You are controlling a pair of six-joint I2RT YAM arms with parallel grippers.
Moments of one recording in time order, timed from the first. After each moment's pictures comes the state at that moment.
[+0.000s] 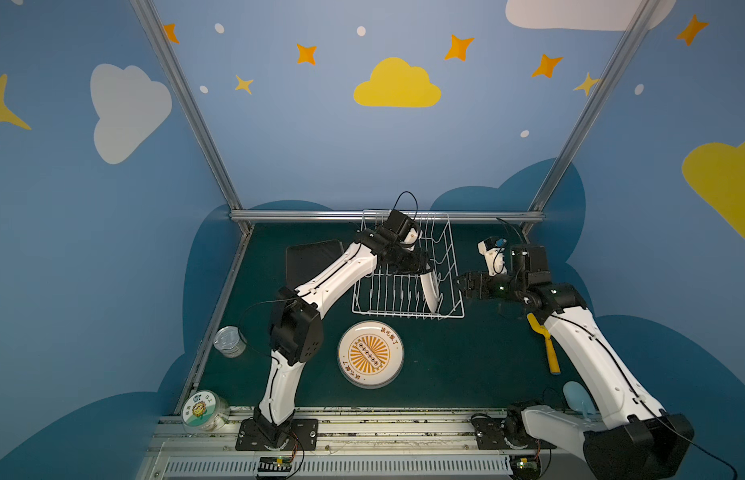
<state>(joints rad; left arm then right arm) -0.66 2.11 2.06 -0.82 0.38 -0.49 0.22 1.16 1.12 -0.70 -0.34 0.13</state>
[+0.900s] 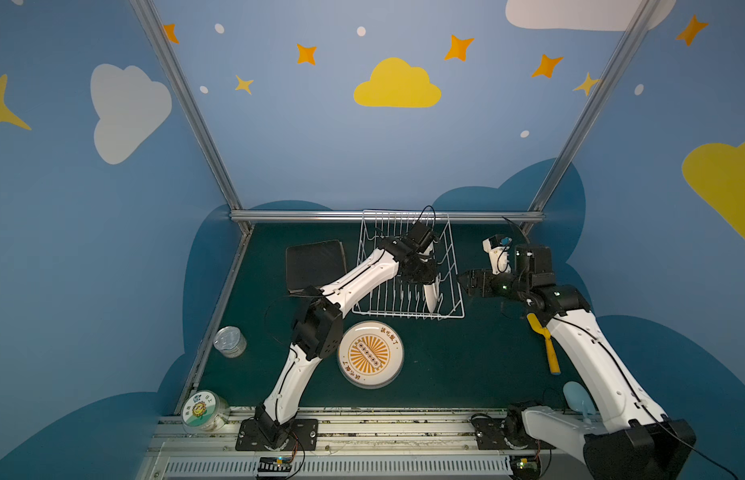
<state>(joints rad) -0.73 2.25 2.17 -0.89 0.24 -0.56 0.21 1.14 1.11 -0.66 -0.32 0.13</state>
